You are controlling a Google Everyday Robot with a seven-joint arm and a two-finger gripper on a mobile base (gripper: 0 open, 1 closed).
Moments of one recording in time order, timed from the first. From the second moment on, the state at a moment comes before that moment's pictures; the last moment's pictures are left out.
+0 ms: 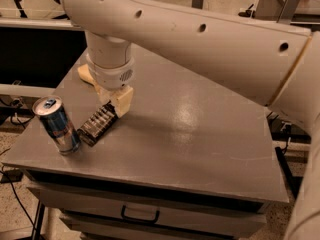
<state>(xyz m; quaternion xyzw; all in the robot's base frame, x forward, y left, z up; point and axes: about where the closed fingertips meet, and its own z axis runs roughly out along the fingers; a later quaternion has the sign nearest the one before) 0.537 0.111 0.852 -0.94 0.33 -0.05 0.09</state>
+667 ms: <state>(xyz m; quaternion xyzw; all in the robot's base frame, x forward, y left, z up) 0.539 0.099 0.864 -0.94 0.34 -0.06 0.09</state>
